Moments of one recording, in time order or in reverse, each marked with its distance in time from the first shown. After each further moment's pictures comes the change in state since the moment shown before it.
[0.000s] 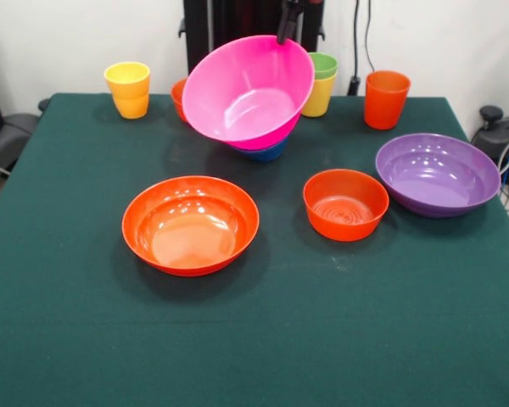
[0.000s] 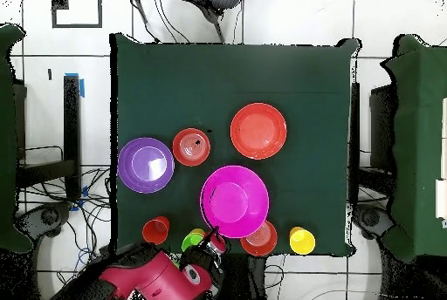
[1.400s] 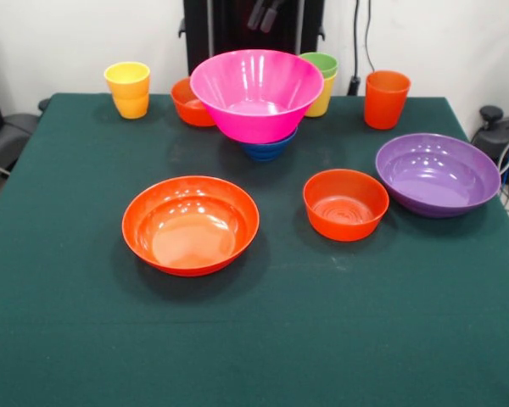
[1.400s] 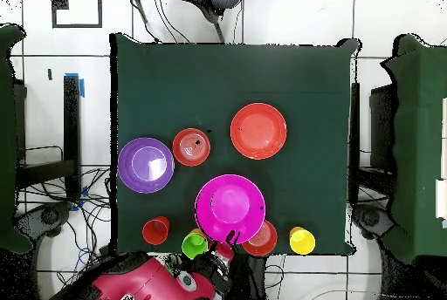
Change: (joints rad) arm 0.122 0.185 -0.084 -0.001 -0.056 0.000 0.000
